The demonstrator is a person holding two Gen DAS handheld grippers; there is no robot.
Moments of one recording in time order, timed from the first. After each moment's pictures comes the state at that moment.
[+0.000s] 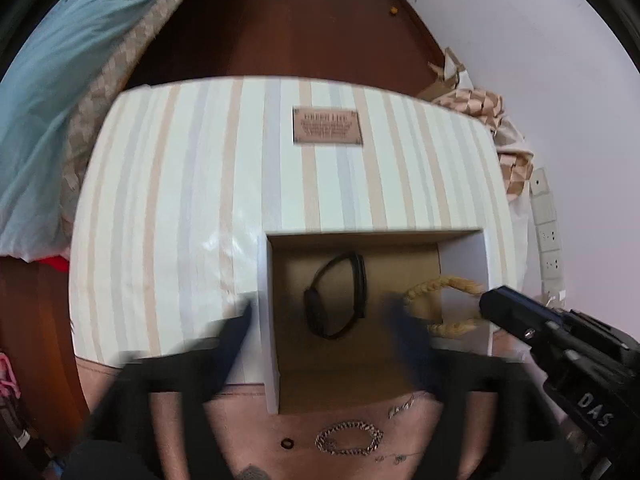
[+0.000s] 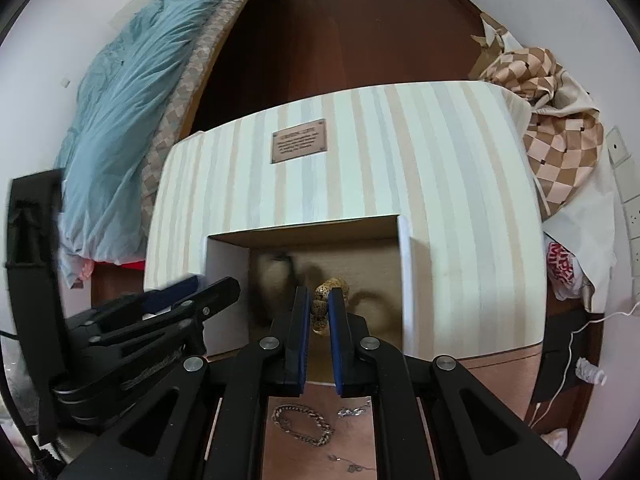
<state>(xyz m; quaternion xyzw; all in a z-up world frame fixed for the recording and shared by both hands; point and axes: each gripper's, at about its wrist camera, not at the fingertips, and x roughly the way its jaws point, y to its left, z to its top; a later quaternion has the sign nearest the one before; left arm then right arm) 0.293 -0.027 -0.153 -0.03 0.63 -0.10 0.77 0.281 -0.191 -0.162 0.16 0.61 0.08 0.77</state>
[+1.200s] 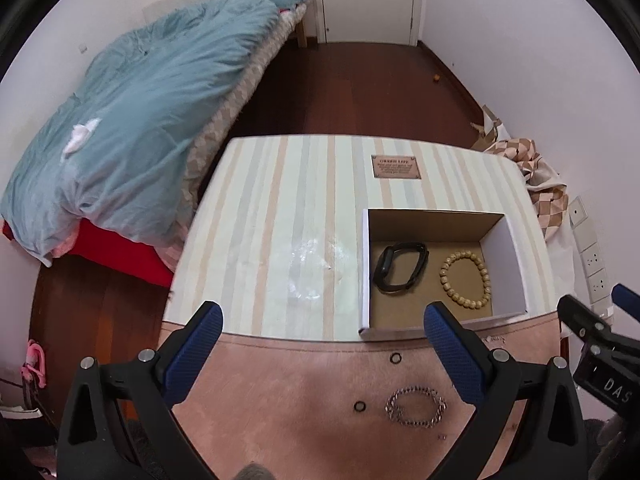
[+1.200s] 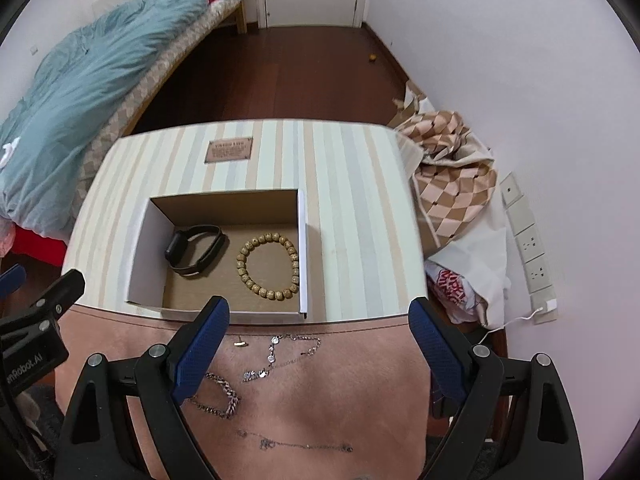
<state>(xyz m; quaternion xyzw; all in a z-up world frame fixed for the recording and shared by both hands) 0.180 0.013 -0.096 0.03 0.51 0.01 0.86 0.169 -0.184 -0.104 0.00 0.53 -0.05 0.85</state>
